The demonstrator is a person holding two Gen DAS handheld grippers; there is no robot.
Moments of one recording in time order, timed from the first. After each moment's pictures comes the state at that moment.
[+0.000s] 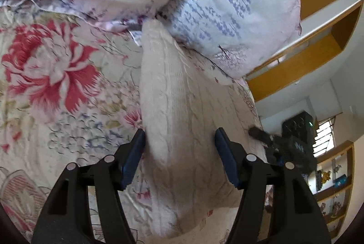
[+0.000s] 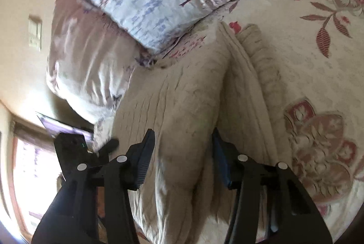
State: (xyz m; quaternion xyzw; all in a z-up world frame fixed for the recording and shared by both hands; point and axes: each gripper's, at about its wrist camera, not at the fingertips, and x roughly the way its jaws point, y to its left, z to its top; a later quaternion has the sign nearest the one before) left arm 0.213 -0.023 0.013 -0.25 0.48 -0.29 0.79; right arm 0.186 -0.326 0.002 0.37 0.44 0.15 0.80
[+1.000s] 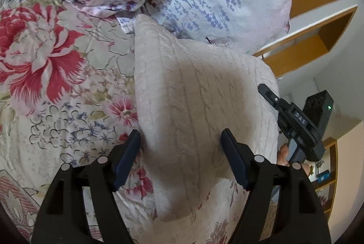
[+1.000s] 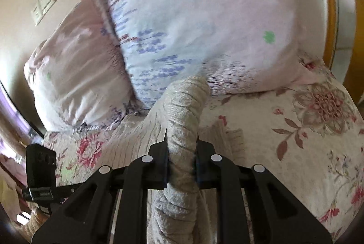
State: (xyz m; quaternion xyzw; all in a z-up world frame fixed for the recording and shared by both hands) left arm 0.204 -0.015 0.008 -0.28 0.48 -0.35 0.76; right arm 0.178 -0.308 0.091 0.16 0.32 0.02 0.93
